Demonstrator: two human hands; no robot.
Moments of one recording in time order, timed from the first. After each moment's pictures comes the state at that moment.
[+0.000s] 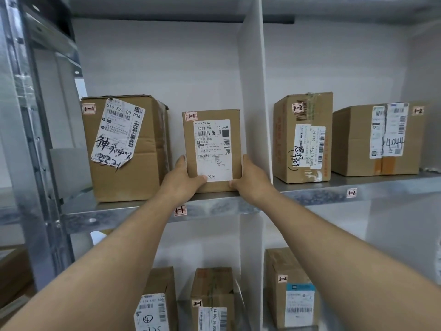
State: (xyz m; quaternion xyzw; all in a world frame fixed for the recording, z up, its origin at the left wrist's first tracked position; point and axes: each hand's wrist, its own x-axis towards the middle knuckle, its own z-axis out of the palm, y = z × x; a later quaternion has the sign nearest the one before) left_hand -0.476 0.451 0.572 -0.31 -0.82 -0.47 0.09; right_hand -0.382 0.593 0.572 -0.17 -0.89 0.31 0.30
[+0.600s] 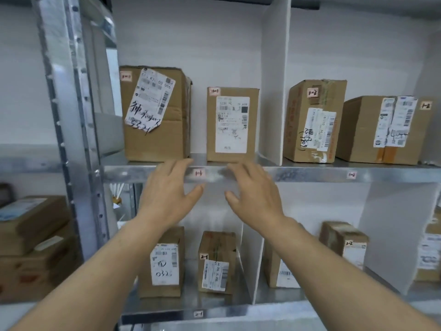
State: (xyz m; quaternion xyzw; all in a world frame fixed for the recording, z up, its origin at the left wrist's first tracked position) left_hand -0.403 0.358 0.505 -0.34 -0.83 -0.30 0.31; right_hand -0.317 0.521 0.504 -0.04 -0.90 0.01 0.42
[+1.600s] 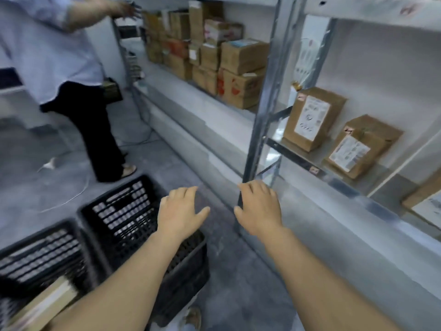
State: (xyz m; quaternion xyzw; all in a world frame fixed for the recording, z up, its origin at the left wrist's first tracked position) left_hand -0.086 0.219 0.217 0.19 -0.97 -0.11 0.07; right_hand -0.163 0.387 0.248 0.29 -0.95 0.07 0.03
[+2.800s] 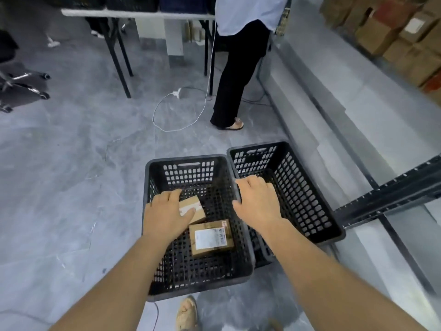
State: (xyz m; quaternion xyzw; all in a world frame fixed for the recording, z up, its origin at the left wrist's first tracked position) left_hand 0.290 -0.083 0.139 0.49 -0.85 -0.17 0.00; right_hand 0.111 0.021 0.190 0.53 -0.84 0.00 -0.08
